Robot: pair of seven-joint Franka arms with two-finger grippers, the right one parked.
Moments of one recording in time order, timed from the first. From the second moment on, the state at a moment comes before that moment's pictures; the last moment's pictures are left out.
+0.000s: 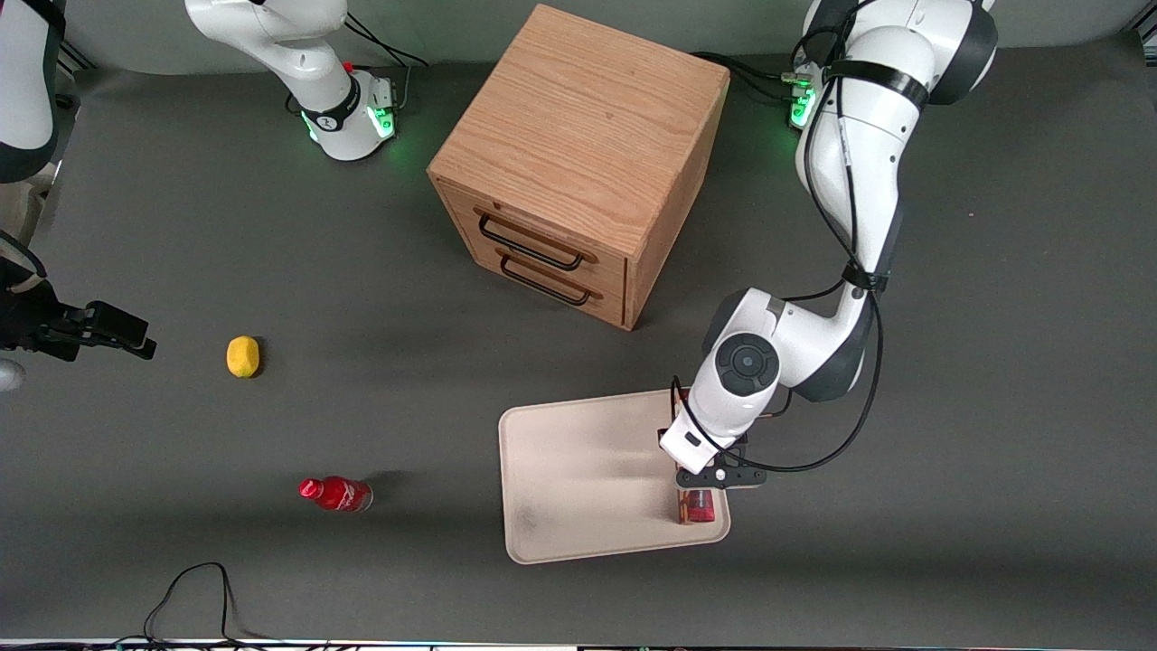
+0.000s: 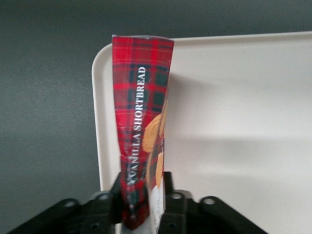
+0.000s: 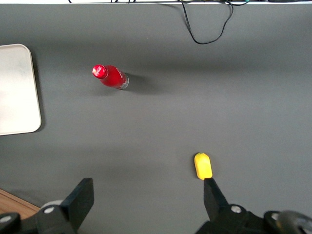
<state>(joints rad) -0.46 0.87 -0.02 -1.26 0.05 2.29 -0.57</state>
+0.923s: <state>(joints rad) -0.37 0.50 0.00 -1.35 0.06 2.01 -0.60</state>
